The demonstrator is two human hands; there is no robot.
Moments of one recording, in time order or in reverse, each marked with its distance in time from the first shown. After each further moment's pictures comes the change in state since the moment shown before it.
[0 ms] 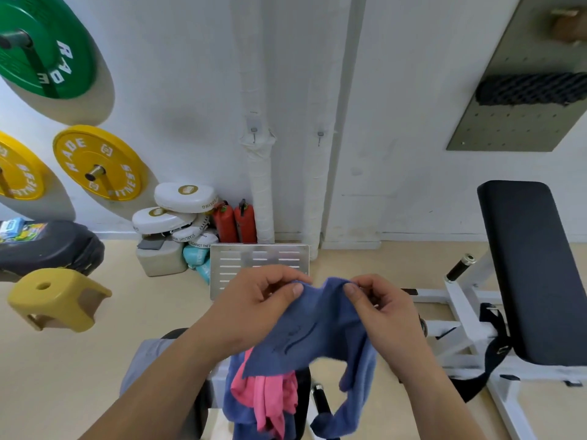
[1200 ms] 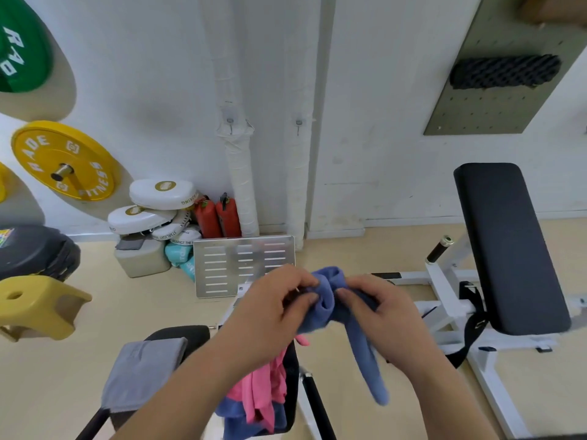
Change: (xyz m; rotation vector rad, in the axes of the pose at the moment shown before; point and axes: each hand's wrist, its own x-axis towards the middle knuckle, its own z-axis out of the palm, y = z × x) left_hand 0.003 0.000 0.044 0.140 -0.024 0.216; right_hand -0.014 0.002 -0.029 -0.239 -0.108 -0.154
